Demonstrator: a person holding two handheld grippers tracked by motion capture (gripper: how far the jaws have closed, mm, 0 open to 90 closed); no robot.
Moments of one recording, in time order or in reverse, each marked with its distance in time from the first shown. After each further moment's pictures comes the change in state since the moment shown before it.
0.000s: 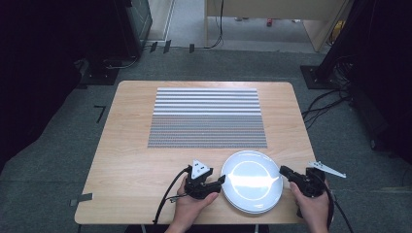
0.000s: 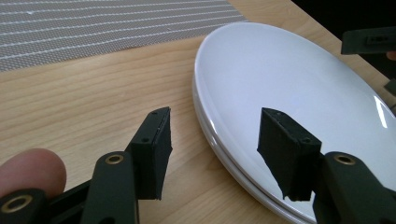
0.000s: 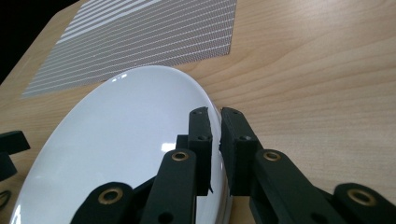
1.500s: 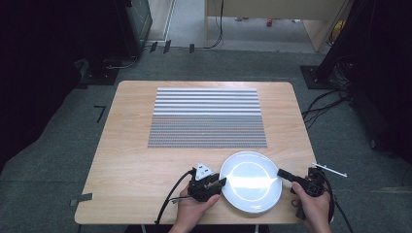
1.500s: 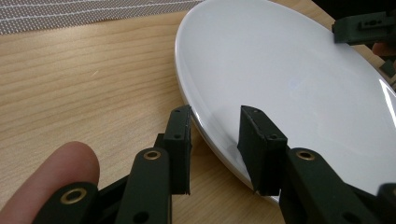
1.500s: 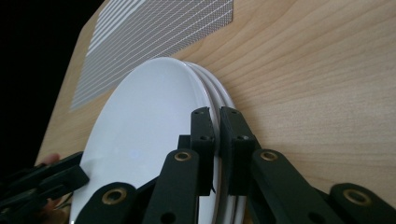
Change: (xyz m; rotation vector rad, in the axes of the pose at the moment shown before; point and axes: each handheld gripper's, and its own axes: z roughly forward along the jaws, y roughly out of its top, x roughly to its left) left arm 0.000 -0.009 0.011 0.042 -0.034 -0.013; right arm -0.020 -0.002 0.006 0.096 0.135 0.253
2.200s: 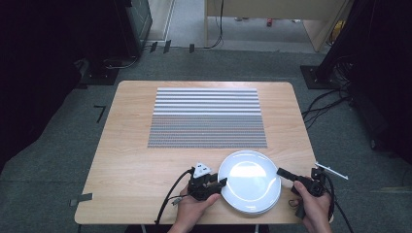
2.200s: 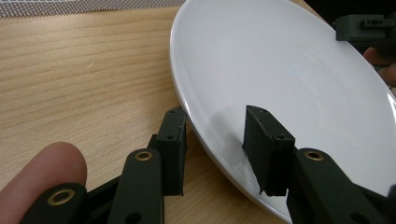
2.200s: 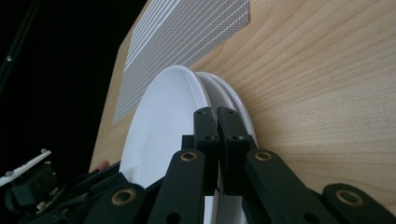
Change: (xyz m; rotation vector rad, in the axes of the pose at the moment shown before) left arm 0.005 0.000 0.003 0.009 -0.035 -0.038; right arm -0.012 0.000 0.000 -0.018 0.151 0.125
